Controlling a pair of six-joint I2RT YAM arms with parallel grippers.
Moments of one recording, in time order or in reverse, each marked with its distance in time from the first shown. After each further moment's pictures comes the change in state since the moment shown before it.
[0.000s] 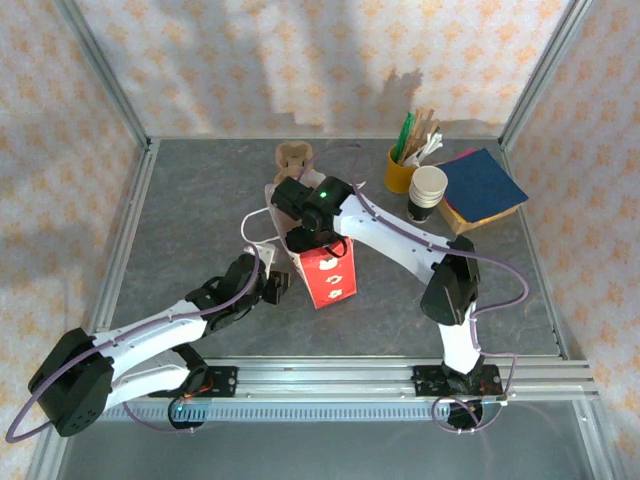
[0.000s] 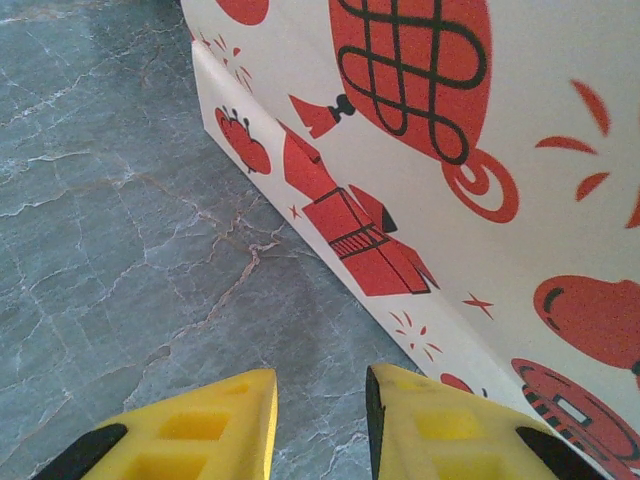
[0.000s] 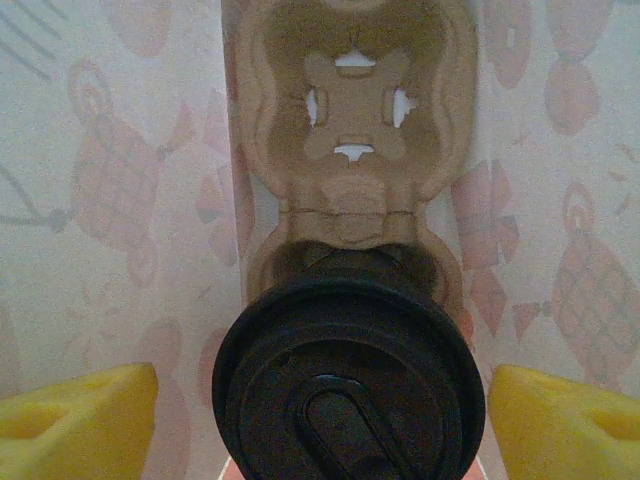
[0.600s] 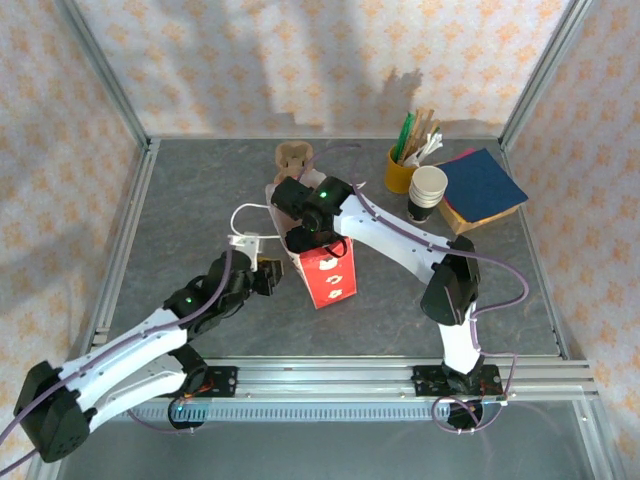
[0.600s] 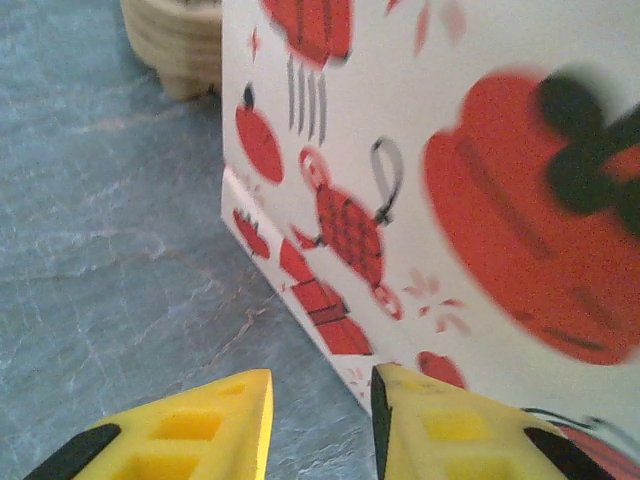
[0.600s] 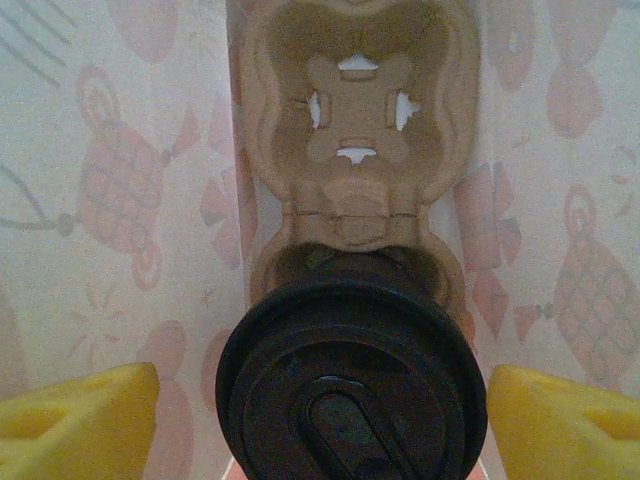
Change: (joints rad) left arm 0.000 -0.229 0.087 -0.170 -0.056 -0.085; right arm 0.000 0.000 -0.002 0.006 -0.002 -0.001
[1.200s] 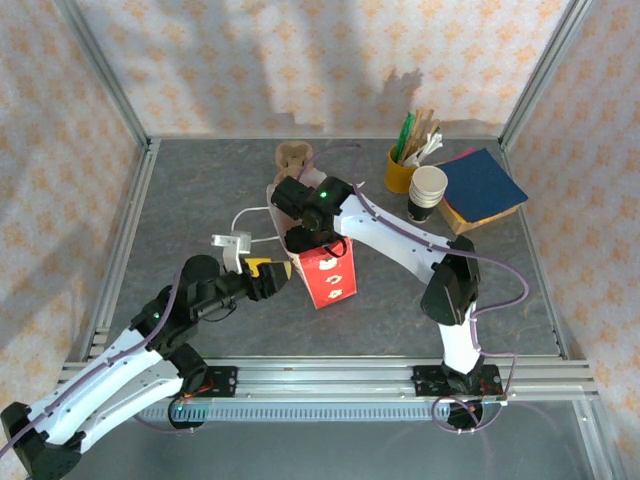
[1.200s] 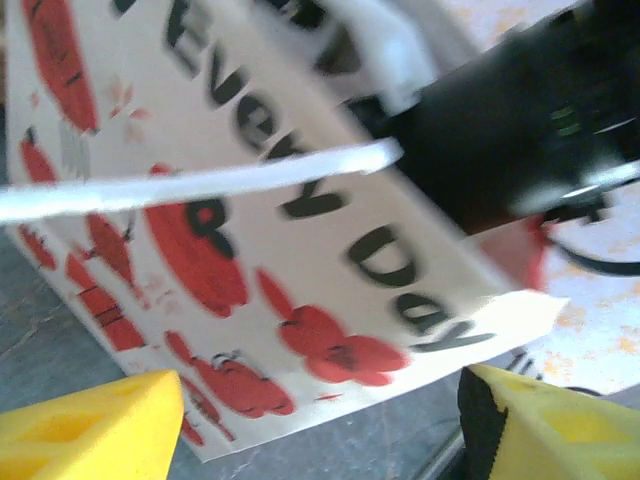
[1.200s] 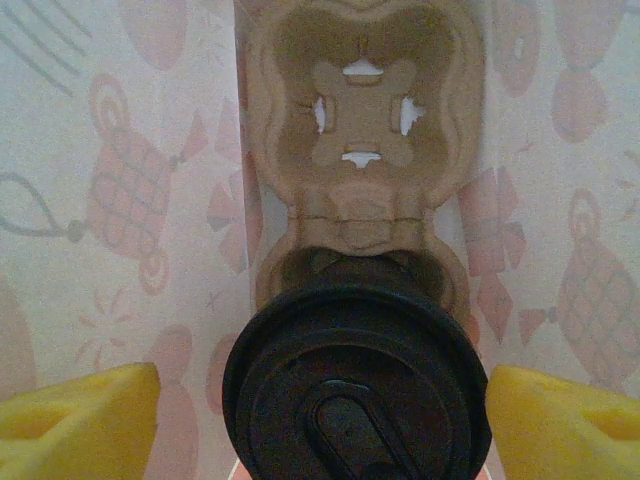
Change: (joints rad) left arm 0.000 -0.211 0.076 -0.063 0.292 -0.182; right arm -0.001 0.000 -0.001 0.010 -0.003 -0.001
